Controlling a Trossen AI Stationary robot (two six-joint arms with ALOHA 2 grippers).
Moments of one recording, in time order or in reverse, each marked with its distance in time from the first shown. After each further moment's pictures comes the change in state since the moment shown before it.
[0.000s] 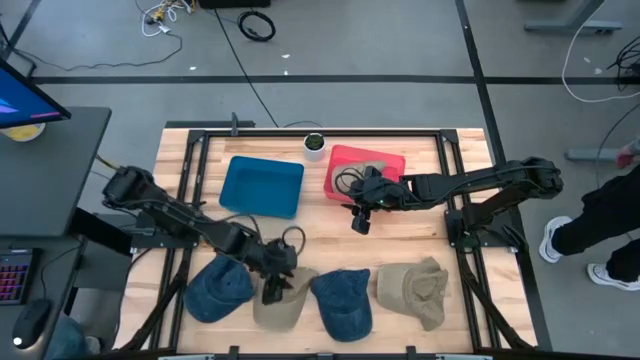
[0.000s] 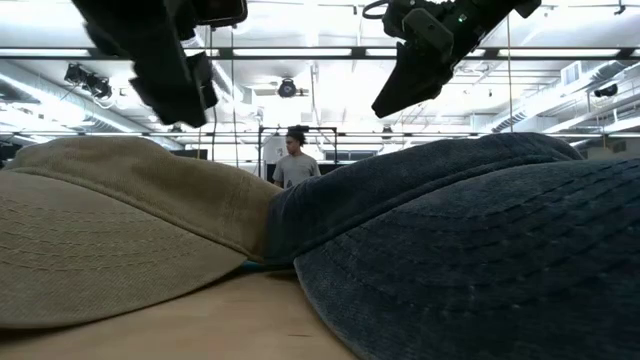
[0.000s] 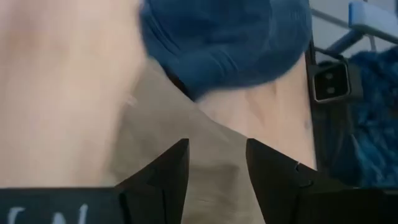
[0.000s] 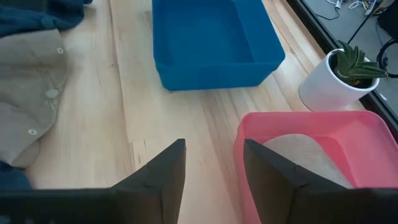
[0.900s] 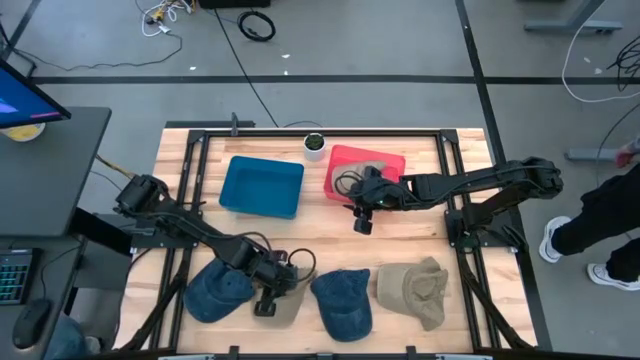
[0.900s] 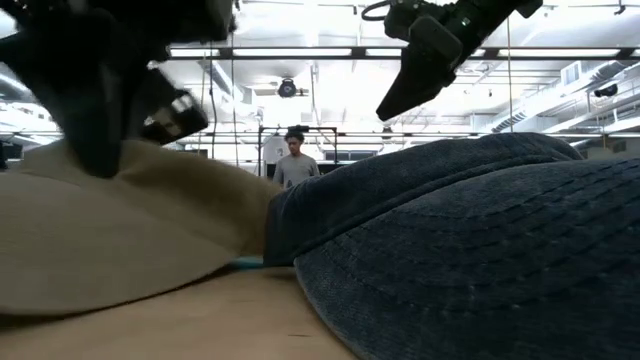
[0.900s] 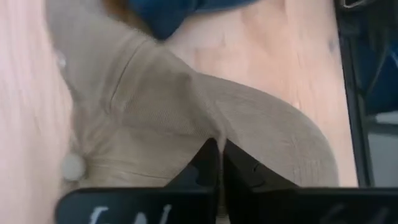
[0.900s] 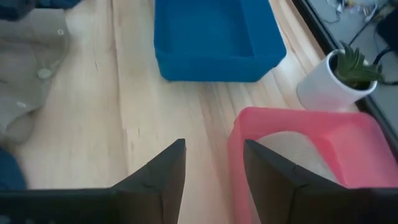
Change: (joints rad) left arm -0.061 0.137 0.083 -0.129 0.042 0.192; right arm 0.000 0.000 0.000 -0.023 0.000 -0.074
